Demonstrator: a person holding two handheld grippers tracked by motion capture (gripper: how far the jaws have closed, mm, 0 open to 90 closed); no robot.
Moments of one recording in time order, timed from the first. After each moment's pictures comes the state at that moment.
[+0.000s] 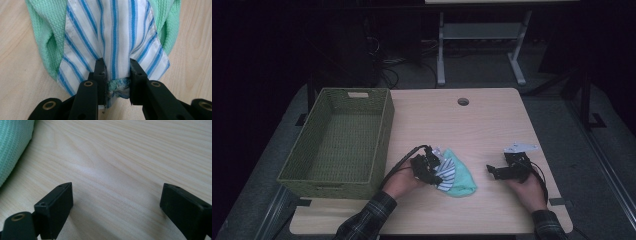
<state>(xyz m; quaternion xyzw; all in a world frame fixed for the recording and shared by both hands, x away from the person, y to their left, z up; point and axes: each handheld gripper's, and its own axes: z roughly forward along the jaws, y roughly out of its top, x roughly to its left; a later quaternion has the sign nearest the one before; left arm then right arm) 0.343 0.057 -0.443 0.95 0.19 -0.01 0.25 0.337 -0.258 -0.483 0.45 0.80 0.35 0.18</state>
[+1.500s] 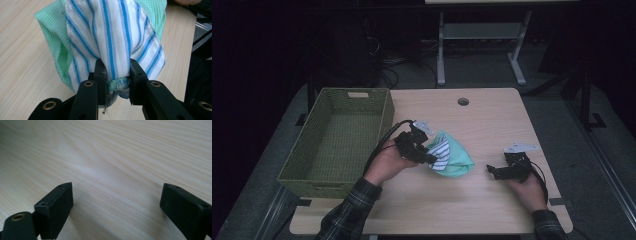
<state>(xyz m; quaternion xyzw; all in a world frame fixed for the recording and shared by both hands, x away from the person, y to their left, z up) 0.351 0.090 -0.344 0.93 0.21 0.00 0.31 0.336 -0.258 -0.483 0.45 0.80 0.35 0.17</state>
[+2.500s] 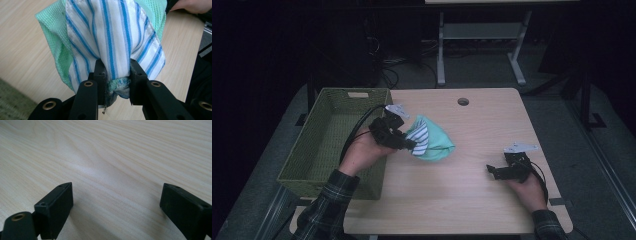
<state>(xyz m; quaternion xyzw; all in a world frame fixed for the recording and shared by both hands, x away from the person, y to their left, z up) 0.359 0.146 -0.301 0.92 0.25 0.04 0.31 0.336 -0.258 -0.483 0.45 0.80 0.35 0.17</state>
